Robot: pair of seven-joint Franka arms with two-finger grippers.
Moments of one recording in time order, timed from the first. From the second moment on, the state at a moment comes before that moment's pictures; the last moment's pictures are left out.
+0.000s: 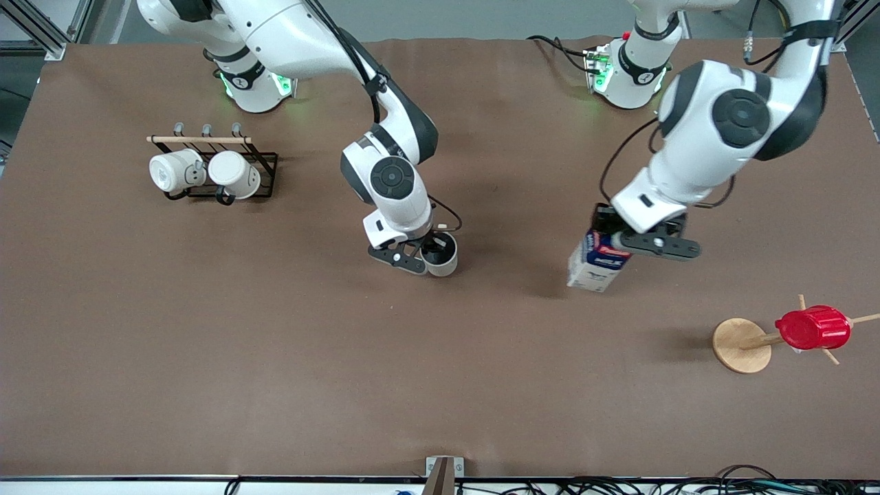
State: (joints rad) left arm -0.07 0.12 -0.34 -1.92 -0.02 2.11 -0.20; right arm 0.77 0.66 -0.04 -1.59 0.13 2.29 1.03
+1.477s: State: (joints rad) left arm -0.14 0.56 -0.65 -1.64 0.28 2.03 -0.73; right arm 0.44 0.24 -0.10 -1.59 0.10 1.88 0.50
